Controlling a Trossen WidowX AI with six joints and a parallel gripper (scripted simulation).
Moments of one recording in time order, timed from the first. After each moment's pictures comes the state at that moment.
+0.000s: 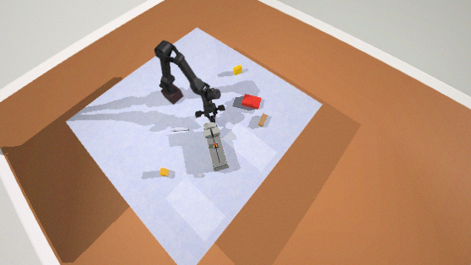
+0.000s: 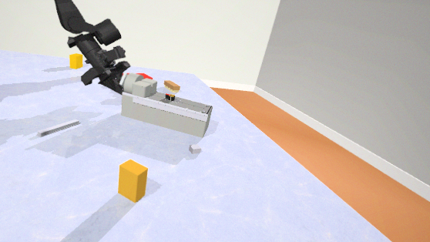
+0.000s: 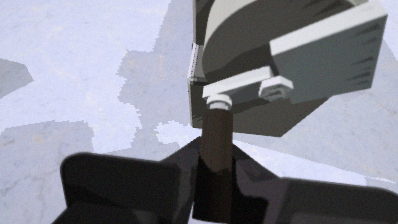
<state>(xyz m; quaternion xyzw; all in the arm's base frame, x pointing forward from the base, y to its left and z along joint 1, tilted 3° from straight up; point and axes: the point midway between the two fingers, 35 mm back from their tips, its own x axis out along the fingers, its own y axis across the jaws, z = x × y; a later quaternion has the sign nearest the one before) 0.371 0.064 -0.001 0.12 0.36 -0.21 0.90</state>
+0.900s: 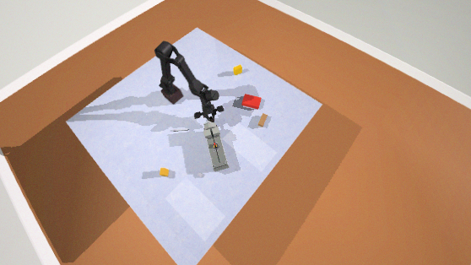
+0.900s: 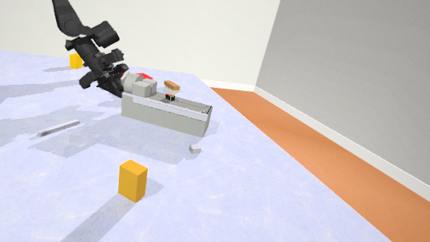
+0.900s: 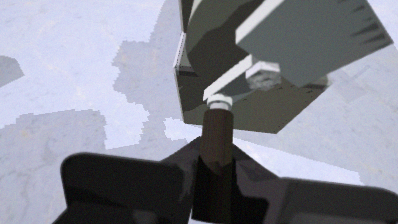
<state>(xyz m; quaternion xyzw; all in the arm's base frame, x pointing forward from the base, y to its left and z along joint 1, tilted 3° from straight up) 0.367 0.056 -0.010 0.13 0.36 -0.21 0.90</state>
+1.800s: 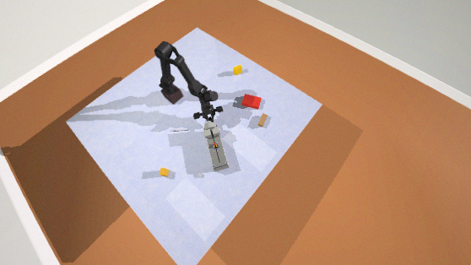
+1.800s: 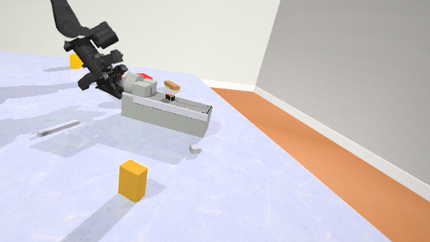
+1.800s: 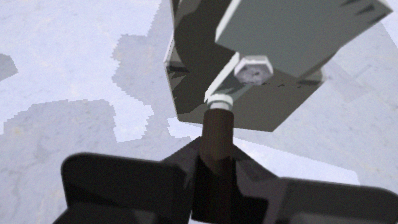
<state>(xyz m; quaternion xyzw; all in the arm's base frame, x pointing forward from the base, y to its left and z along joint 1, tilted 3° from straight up) 0.364 0.052 -0.013 0.13 0.36 -0.21 0.90</state>
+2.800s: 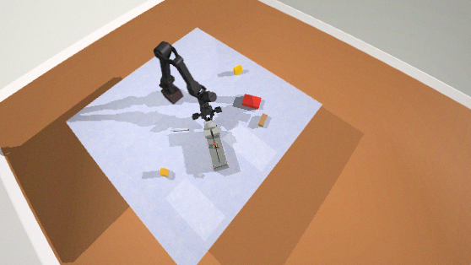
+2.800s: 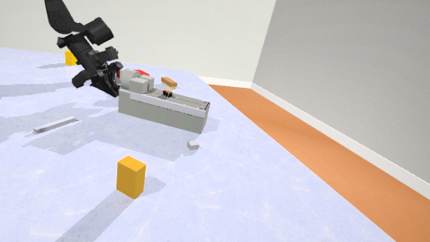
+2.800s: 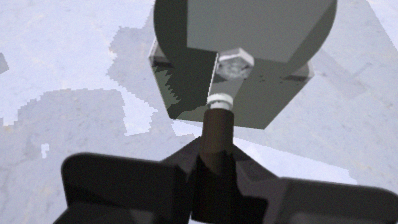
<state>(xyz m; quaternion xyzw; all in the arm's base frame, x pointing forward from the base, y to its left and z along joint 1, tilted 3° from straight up) 0.361 0.045 -0.014 0.13 0.36 -0.21 0.90</state>
